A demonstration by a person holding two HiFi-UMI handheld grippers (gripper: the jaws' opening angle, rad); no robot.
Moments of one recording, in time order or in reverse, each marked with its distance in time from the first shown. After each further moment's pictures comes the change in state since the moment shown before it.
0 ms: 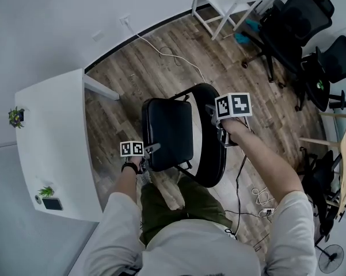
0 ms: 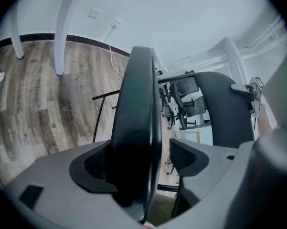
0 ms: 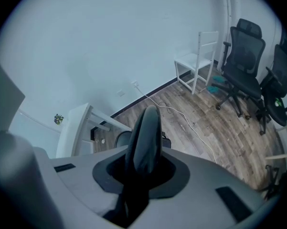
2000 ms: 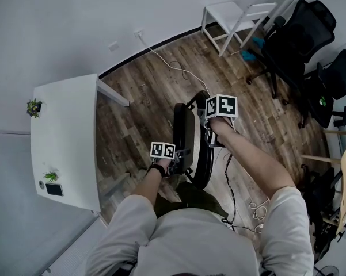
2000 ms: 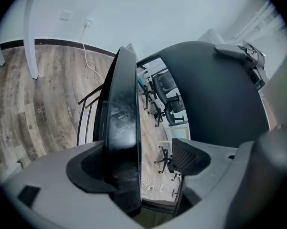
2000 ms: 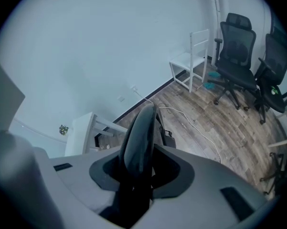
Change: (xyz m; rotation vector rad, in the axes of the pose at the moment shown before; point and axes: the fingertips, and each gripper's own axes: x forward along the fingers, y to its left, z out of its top) left arm 0.060 -0.195 -0.024 0.094 0.006 -0.086; right arm -0.042 0.012 0.009 0.101 -0.019 0.030
